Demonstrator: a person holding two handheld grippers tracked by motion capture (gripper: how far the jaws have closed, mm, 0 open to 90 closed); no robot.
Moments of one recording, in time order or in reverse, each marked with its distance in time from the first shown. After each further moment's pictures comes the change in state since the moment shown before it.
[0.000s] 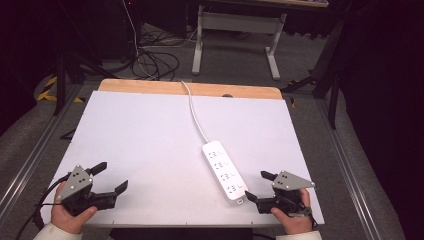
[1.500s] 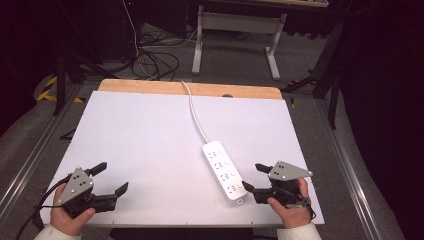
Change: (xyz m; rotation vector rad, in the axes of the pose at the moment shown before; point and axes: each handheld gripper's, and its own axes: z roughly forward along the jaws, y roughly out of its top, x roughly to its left) left arm -0.005 0.002 -0.003 -0.010 0.008 0.051; right arm 0.000 0.038 0.000 0.010 0.007 -0.041
